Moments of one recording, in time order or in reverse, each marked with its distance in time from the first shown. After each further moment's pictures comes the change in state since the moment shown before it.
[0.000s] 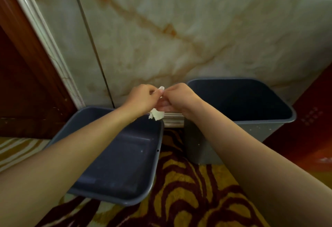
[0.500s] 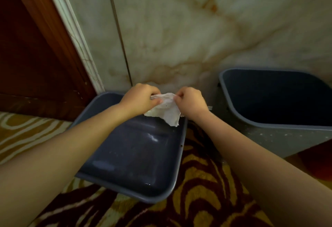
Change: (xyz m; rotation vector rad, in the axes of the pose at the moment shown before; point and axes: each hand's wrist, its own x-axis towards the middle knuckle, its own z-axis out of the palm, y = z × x) left_hand 0.012 -0.095 -0.024 0.332 -0.123 0.108; right_hand 0.059 0.053 0.046 -0.711 0.185 -0.160
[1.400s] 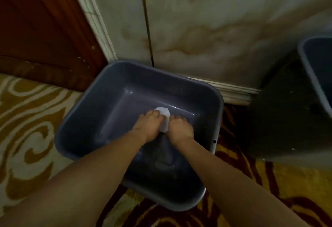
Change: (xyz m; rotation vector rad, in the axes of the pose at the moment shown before) left_hand -0.032 -0.128 0.154 0.309 -0.480 -0.156; right_hand 0.008 0.047 0.205 -0.495 -0.390 -0.062
